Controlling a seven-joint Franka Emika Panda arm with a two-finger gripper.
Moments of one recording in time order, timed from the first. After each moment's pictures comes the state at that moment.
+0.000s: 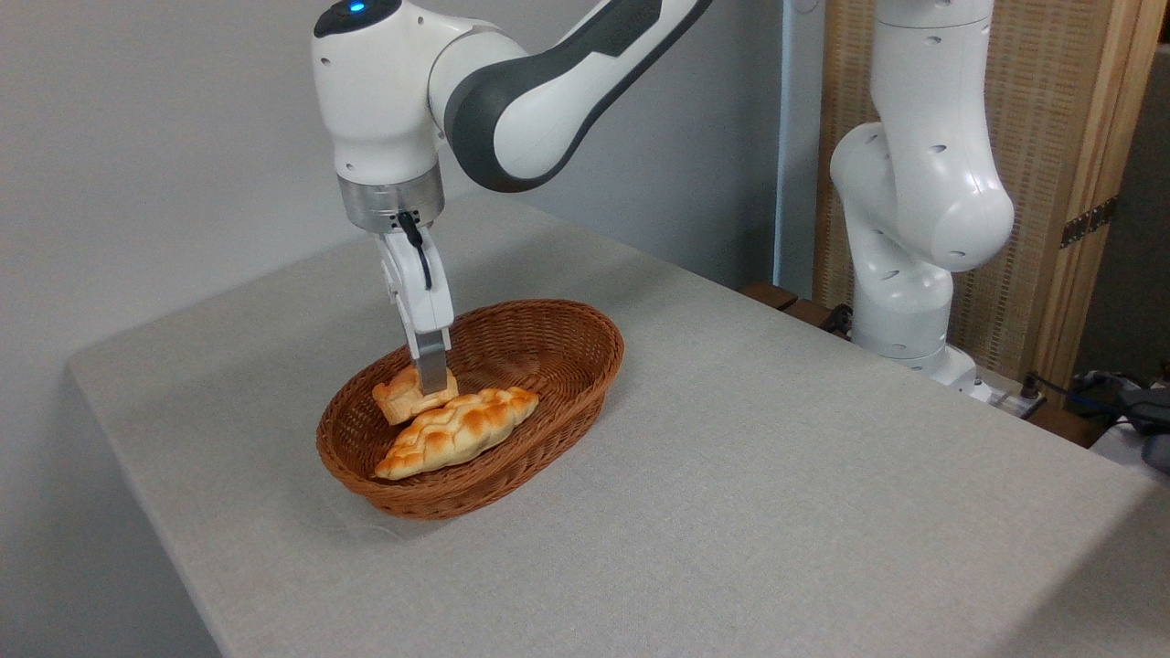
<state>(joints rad) -0.42 0.01 0.10 -2.00 -0.16 2.08 0.81</state>
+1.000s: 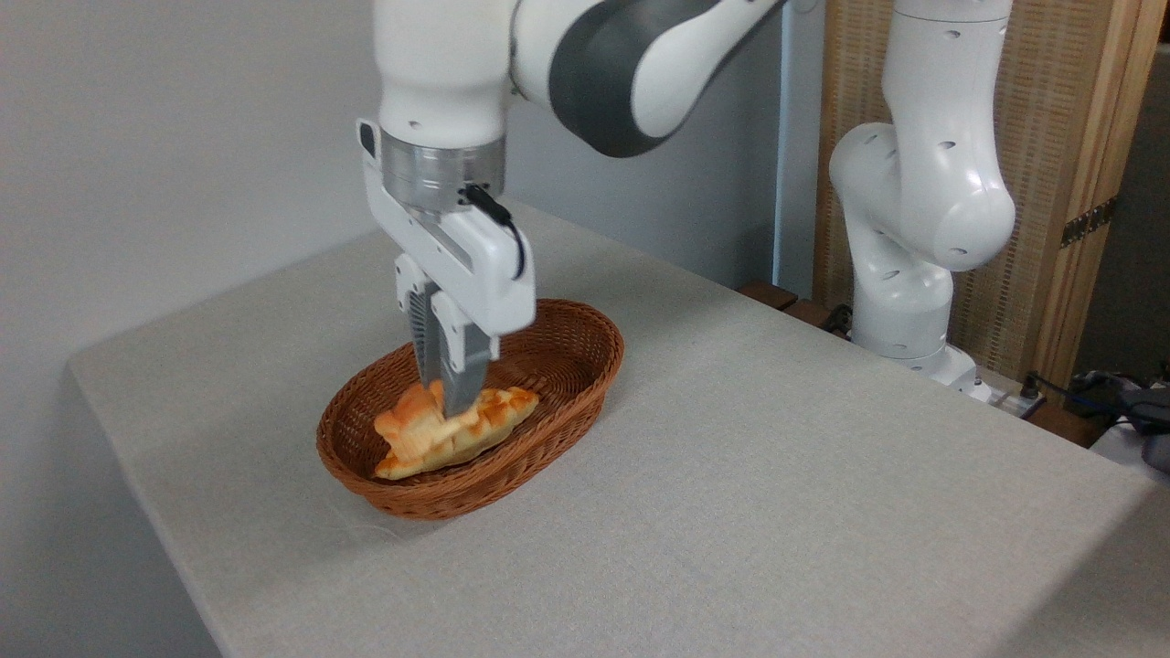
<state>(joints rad) -0.41 -0.09 0.35 -1.97 -0.15 2.04 0.82</state>
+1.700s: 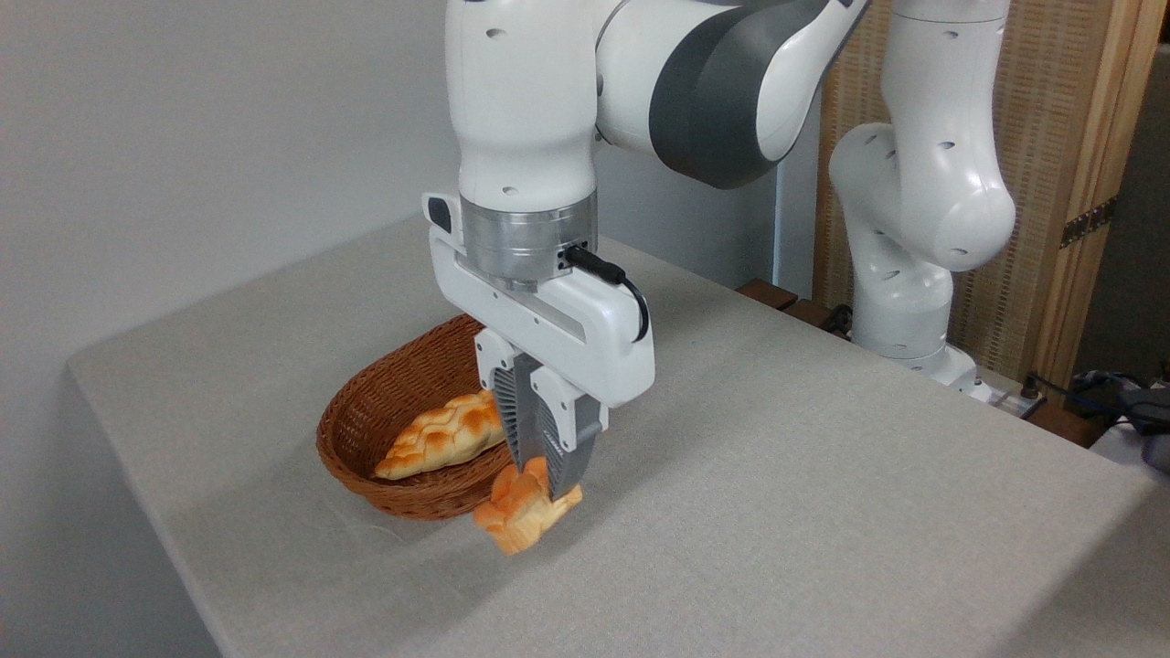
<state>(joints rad) -0.40 -0.08 0.50 -1.98 -0.04 1.99 0.85</state>
